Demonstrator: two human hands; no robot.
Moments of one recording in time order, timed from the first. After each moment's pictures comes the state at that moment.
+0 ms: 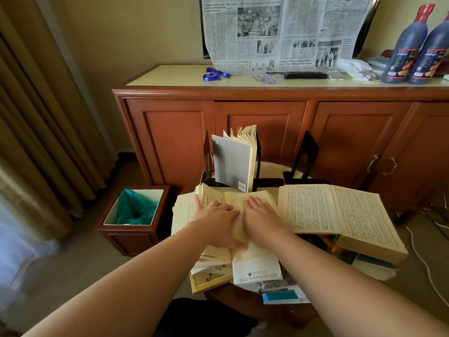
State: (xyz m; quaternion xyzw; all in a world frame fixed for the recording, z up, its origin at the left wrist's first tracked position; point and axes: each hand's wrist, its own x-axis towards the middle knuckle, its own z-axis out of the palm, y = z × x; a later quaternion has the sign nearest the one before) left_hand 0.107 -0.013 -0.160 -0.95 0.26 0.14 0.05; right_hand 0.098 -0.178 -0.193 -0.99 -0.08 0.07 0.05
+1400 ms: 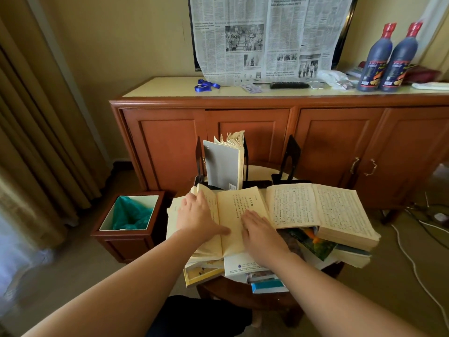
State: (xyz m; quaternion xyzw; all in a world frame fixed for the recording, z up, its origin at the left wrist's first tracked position) left_hand 0.073 -0.006 -0.143 -0.99 0.03 0.03 -0.11; right_hand 0.019 -0.190 -0.190 -0.97 -0.06 0.00 0.22
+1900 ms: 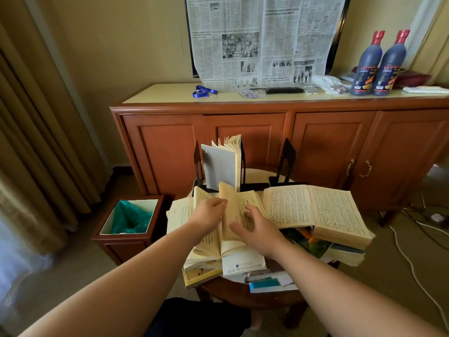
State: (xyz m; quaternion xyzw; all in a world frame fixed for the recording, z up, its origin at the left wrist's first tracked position) left_hand 0.069 -0.024 -0.131 -0.85 0.01 0.12 -0.51; right_hand 0.015 -0.198 -0.166 -0.88 0.01 0.05 0.47
